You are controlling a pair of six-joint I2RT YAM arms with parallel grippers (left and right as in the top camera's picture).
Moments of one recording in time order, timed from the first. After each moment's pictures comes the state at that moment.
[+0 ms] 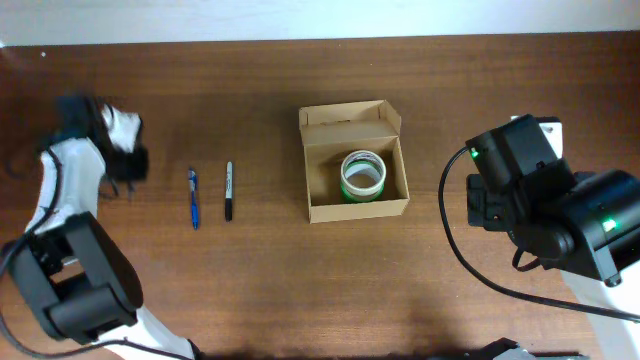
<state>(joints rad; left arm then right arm) 0.35 1.89 1.51 -0.78 0.02 0.41 0.44 1.30 1.75 -1.69 0.55 0.42</state>
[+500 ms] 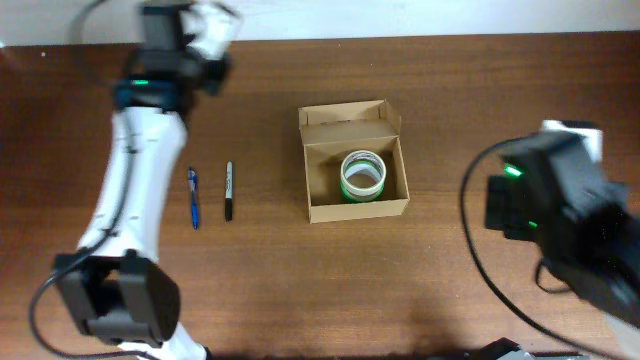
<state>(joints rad) -0.16 1.83 1.73 -0.54 0.02 0.55 0.44 1.19 1.86 -1.69 0.55 0.43</state>
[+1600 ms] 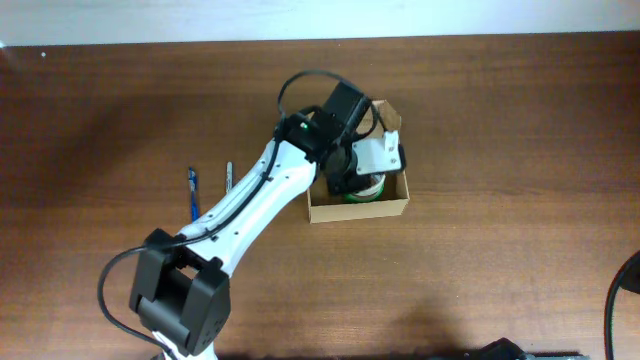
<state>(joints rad) -0.62 1.89 1.61 -0.89 0.26 0.80 0.44 0.95 2.07 -1.69 0.84 0.26</state>
